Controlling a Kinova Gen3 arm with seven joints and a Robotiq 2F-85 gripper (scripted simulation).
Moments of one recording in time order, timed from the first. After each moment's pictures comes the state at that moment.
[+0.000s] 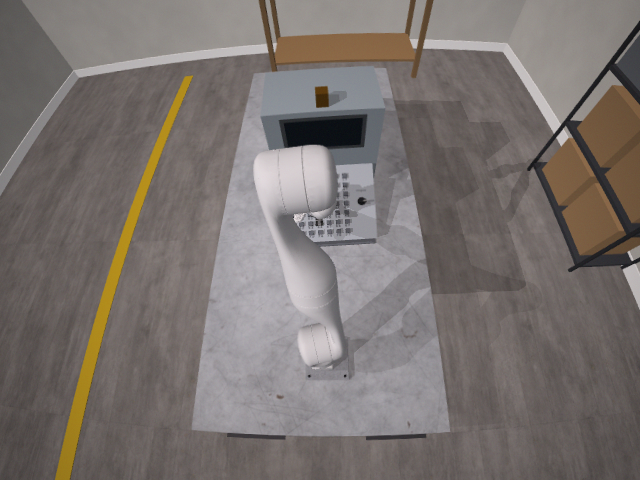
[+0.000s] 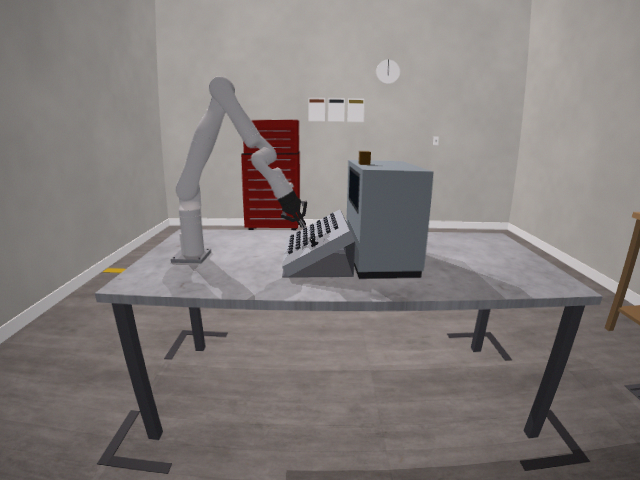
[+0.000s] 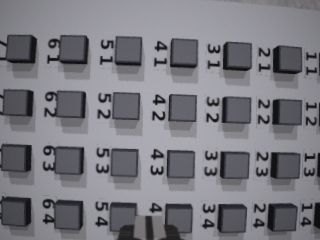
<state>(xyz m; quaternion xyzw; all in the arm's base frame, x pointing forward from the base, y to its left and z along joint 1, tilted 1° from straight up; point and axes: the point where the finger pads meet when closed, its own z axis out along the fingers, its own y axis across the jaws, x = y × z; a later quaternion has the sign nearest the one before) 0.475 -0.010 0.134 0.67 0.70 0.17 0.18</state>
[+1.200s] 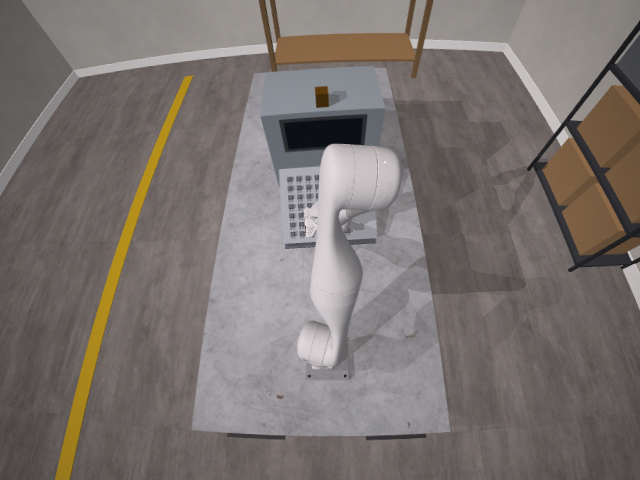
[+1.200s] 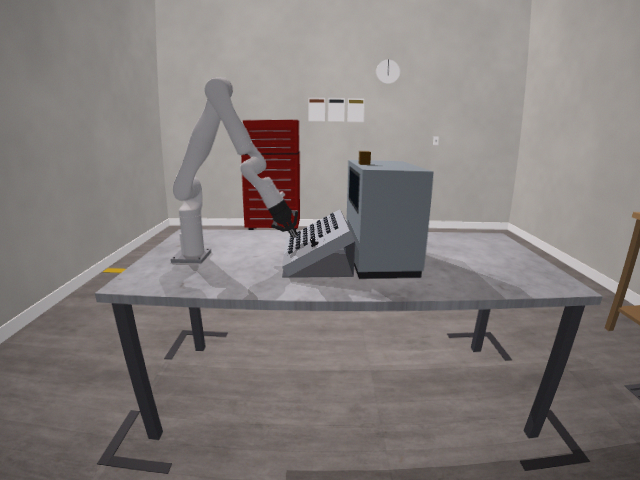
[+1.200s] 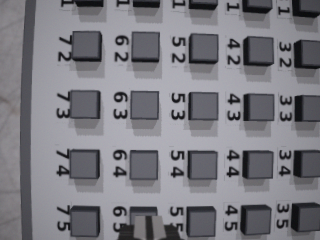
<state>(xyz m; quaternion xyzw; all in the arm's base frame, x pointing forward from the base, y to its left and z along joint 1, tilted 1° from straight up) 0.439 -0.044 0.103 0.68 0.69 0.18 0.19</state>
